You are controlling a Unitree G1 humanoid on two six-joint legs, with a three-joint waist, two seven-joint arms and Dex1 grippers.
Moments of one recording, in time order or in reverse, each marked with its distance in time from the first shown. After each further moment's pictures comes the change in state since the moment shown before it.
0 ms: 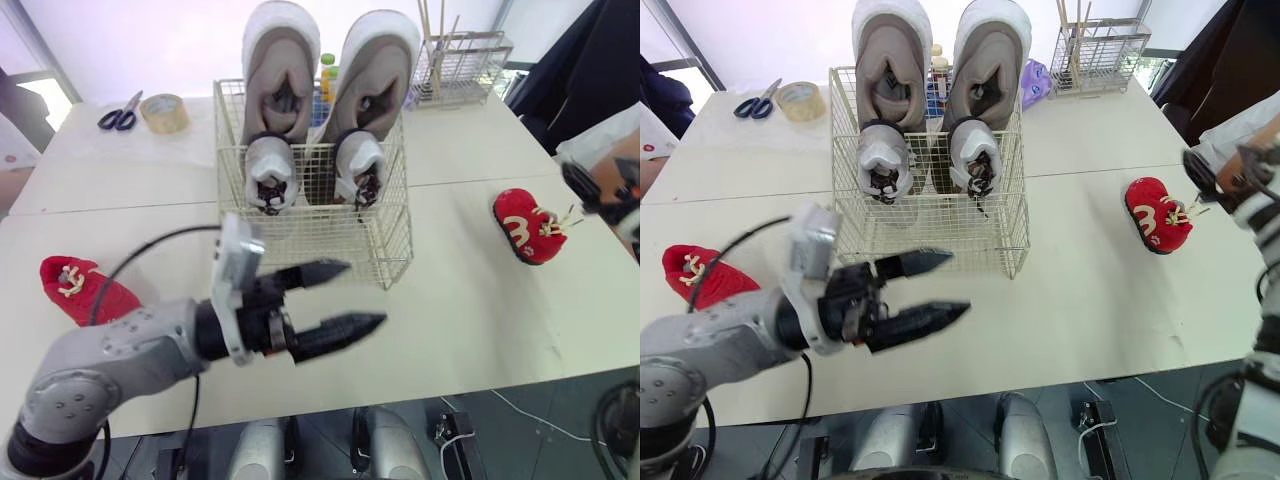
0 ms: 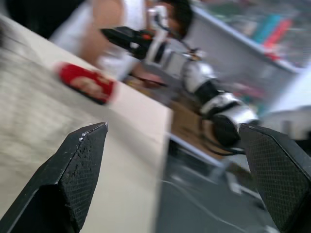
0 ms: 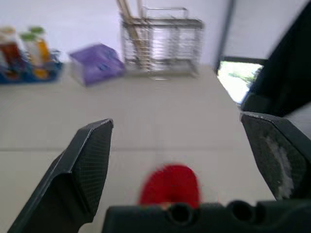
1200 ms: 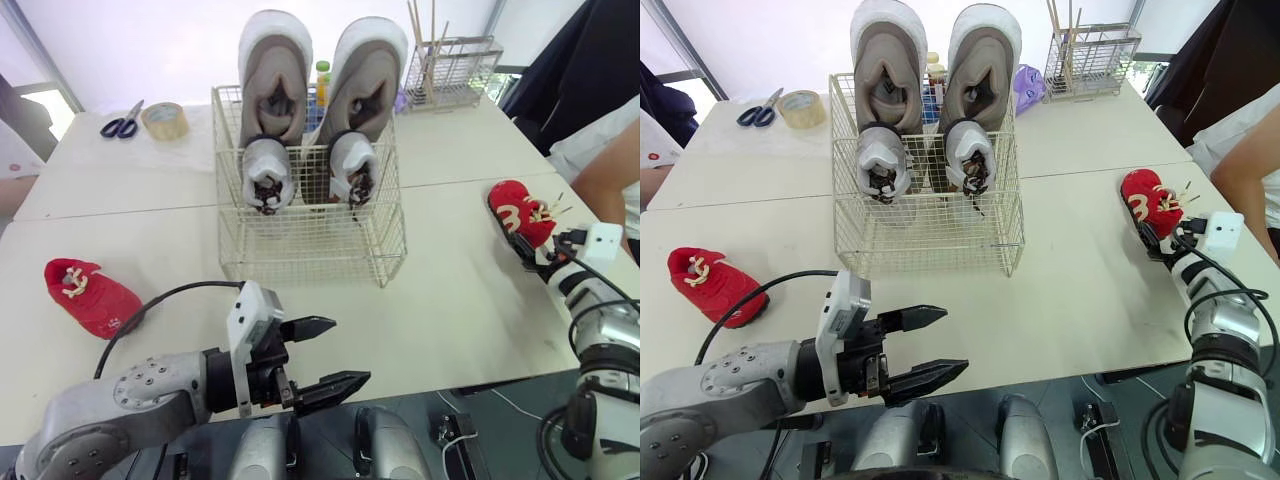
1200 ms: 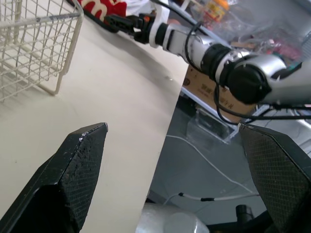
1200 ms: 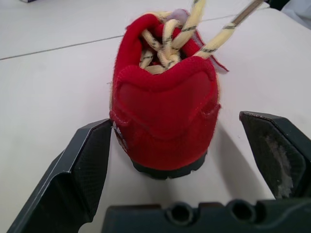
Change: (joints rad) left arm 0.254 0.063 -0.075 -0.084 0.294 0.001 -0.009; right arm -0.182 0.212 0.132 0.609 -0.135 -0.342 -0.098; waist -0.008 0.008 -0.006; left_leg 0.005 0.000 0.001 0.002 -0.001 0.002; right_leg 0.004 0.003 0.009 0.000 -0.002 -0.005
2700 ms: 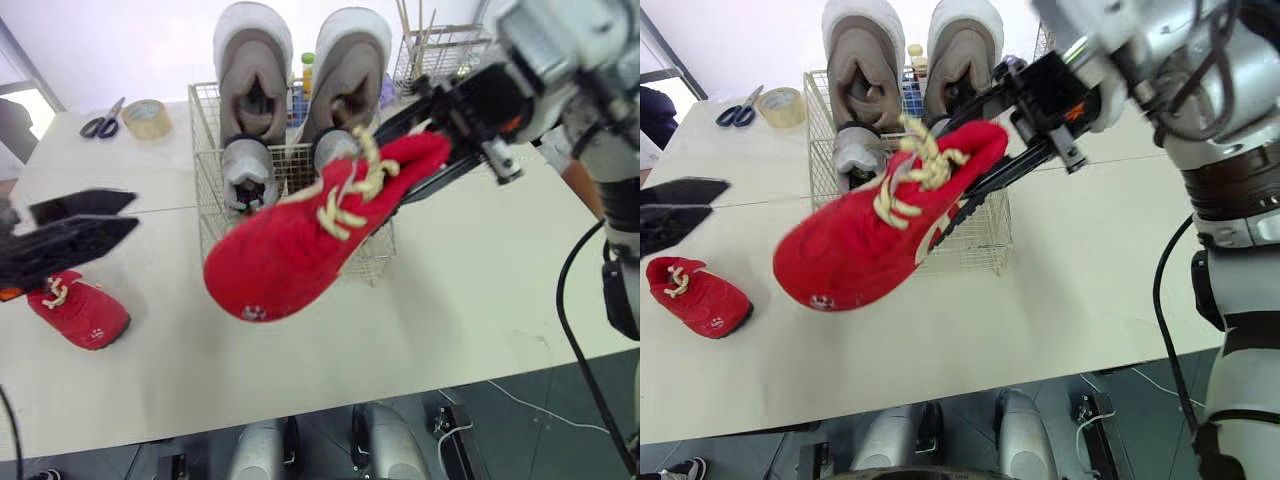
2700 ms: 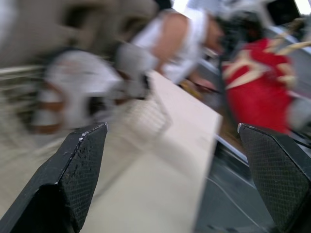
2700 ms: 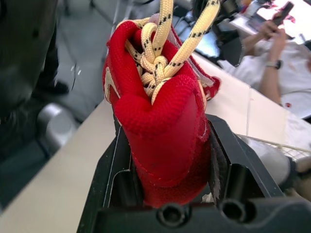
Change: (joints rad) left arm -0.064 0.537 0.856 0.617 -0.584 0.282 -0.506; right arm -0.858 -0.206 0.947 -0.783 0.493 0.071 1.099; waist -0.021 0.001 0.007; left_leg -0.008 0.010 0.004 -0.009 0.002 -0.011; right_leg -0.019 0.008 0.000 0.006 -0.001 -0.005
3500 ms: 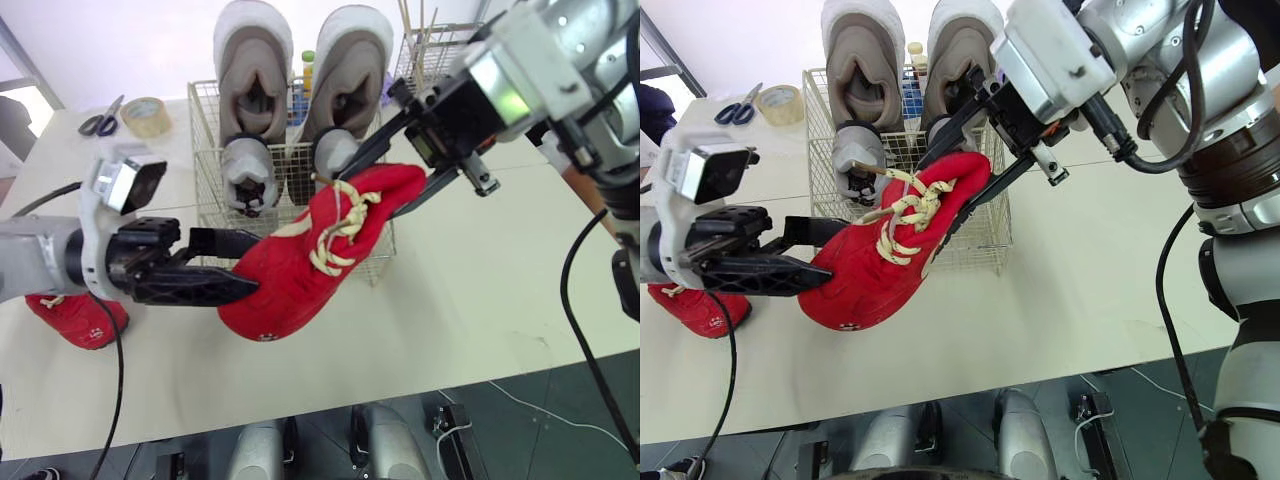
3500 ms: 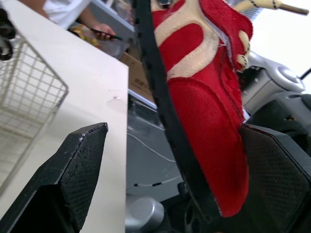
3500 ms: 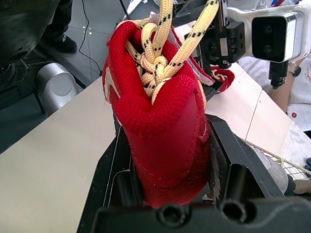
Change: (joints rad) left arm -0.444 -0.194 -0.552 -0.004 0.232 0.075 -0.188; right arm -0.059 -0.031 0.090 -0.003 0.020 -0.106 0.000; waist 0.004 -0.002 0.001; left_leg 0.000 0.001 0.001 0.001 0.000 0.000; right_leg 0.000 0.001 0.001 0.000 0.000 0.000
